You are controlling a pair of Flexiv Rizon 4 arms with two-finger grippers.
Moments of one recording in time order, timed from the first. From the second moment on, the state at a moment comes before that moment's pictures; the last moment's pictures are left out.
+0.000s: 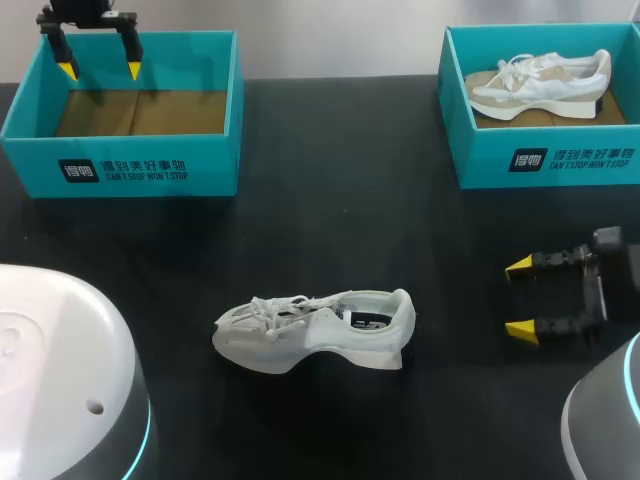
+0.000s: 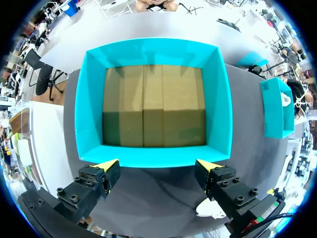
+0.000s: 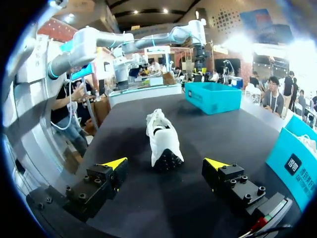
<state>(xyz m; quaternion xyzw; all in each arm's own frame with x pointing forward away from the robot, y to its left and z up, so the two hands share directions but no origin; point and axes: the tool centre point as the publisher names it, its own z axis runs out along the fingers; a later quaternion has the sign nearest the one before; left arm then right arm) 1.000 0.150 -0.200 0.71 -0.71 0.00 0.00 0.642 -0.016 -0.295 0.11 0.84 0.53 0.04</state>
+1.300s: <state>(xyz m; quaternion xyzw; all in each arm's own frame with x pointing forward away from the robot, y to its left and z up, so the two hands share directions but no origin) 1.000 0.150 -0.200 0.71 -0.71 0.00 0.00 0.653 -0.014 -0.351 0.11 0.84 0.52 0.05</state>
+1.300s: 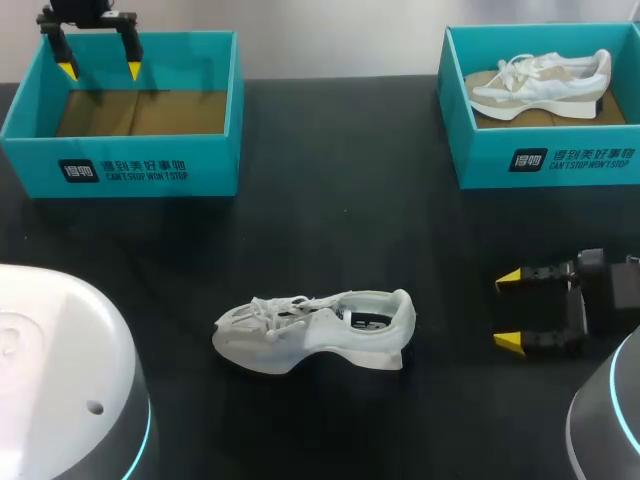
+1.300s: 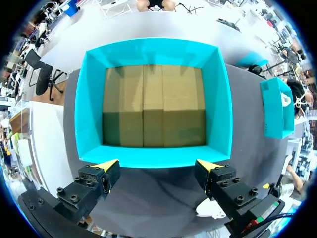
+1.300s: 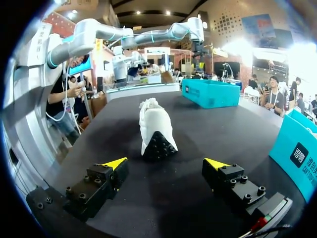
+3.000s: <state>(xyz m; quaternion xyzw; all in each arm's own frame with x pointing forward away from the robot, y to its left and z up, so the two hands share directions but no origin) 1.000 0.150 -0.200 0.71 -0.71 0.00 0.00 0.654 0.057 -0.375 0.12 0.83 0.53 0.09</state>
